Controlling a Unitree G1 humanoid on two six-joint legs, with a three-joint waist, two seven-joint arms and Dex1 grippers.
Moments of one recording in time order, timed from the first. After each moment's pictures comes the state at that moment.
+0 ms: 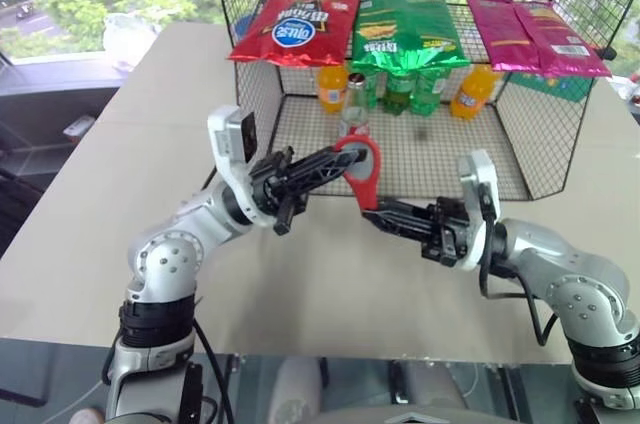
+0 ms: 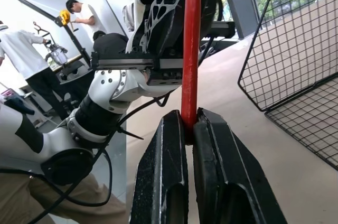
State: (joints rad) left arm -0.39 0.44 0.16 -0.29 -1.18 0.79 -0.90; right arm -0.25 -0.47 0.06 -0.57 1.03 0.76 0.65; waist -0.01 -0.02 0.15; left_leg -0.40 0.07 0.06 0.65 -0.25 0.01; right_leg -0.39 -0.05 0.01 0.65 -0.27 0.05
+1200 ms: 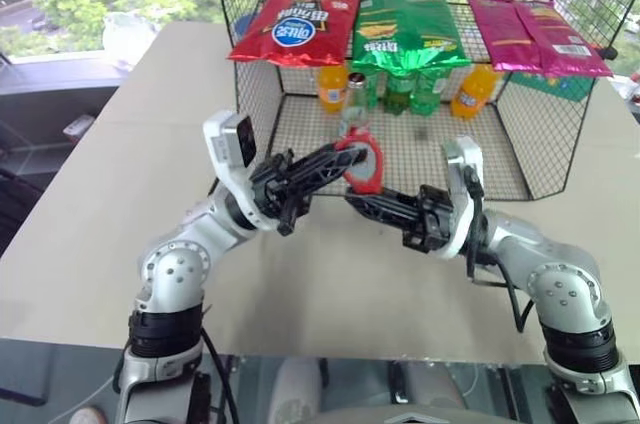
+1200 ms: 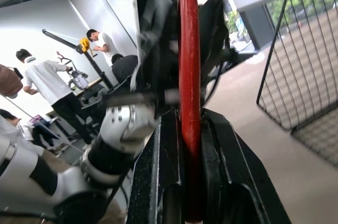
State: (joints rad) left arm -0.35 0.41 0.16 -0.33 -1.17 0.71 -0.87; right arm -0.30 -0.36 0.08 -0.50 1.08 0.80 0.59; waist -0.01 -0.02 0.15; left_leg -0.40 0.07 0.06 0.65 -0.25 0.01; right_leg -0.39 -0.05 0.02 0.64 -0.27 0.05
